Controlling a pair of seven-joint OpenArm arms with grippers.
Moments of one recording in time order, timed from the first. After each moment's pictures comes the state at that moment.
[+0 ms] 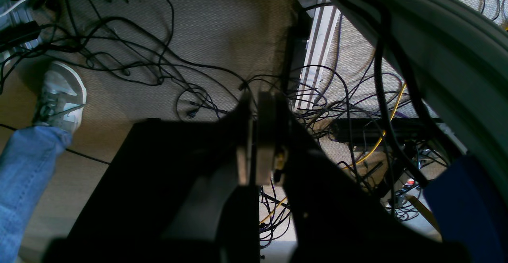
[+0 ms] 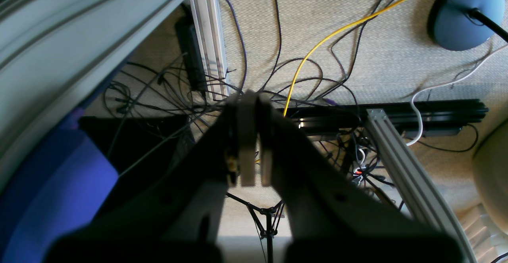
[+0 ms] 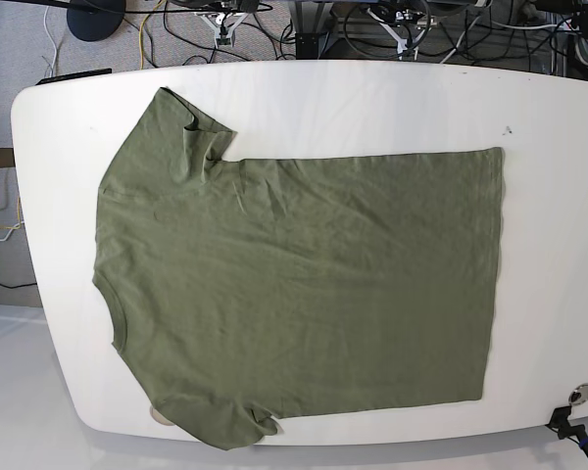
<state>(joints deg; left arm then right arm) 0.0 -2.2 -1.3 1.6 -1.7 -1.9 2.0 -1.3 -0.2 0.2 -0.6 2.0 1.5 -0.8</state>
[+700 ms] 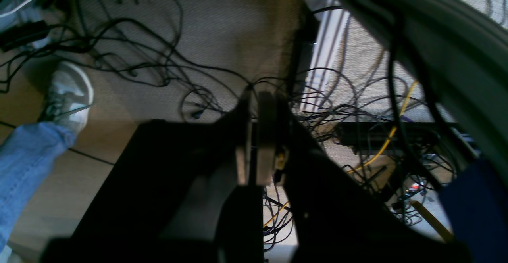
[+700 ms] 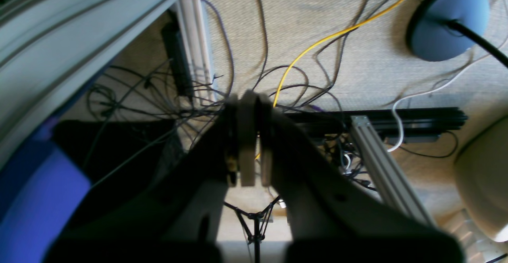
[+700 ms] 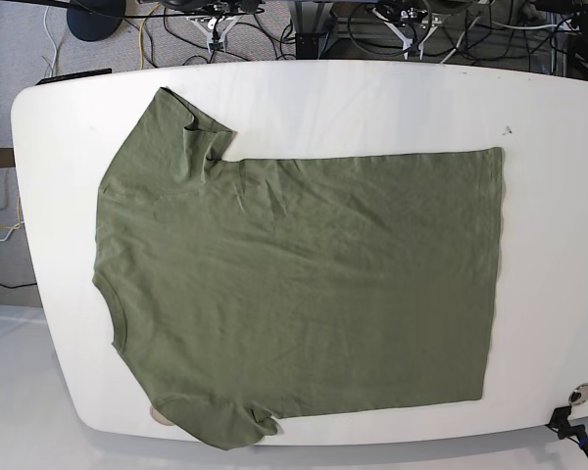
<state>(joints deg) 0.8 -3.0 -1.4 2.9 -1.9 -1.9 1.8 -0.8 1.2 -0.7 -0.1 0.9 2.0 -0.8</state>
